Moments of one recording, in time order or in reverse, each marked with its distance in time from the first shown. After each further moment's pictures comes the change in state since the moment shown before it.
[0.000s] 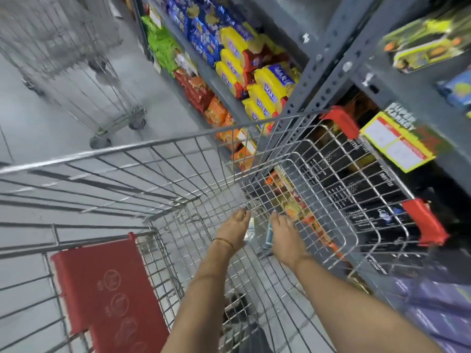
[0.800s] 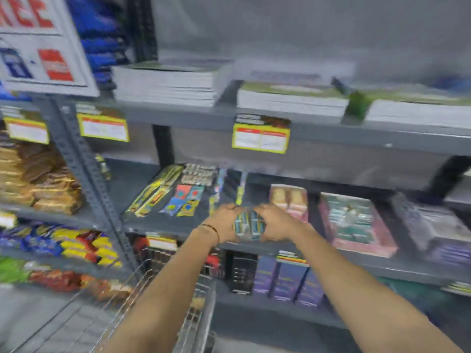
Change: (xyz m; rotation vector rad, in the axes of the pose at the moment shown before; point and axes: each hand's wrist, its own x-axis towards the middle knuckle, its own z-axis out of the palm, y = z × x) left_hand -0.081 0.456 -0.236 0.357 0.041 0.838; right_hand -0.340 0.241 -0.295 0.245 0.487 0.288
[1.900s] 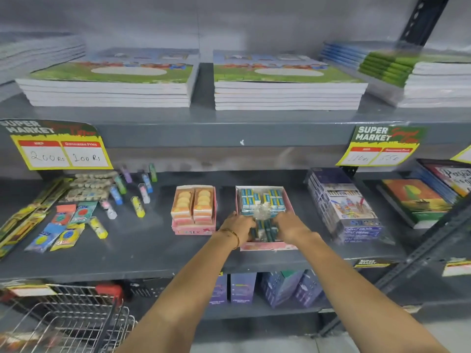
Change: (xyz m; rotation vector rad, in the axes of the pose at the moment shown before) left_hand 0.181 0.213 0.115 0.111 -0.155 0.175; right_hand -0.098 0.258 -0.002 0.006 -0.089 0.584
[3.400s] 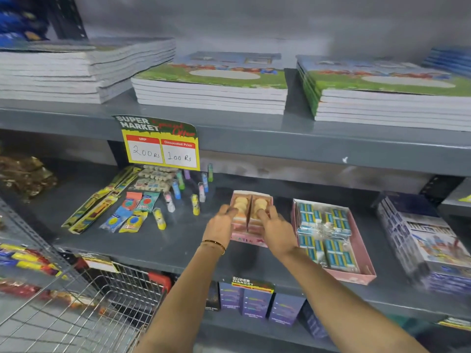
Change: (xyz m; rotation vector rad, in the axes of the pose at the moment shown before) left_hand -0.064 -0.152 -0.004 -0.224 0.372 -0.418; right_hand 0.045 -0.152 0.034 -0.016 0.365 -0.361
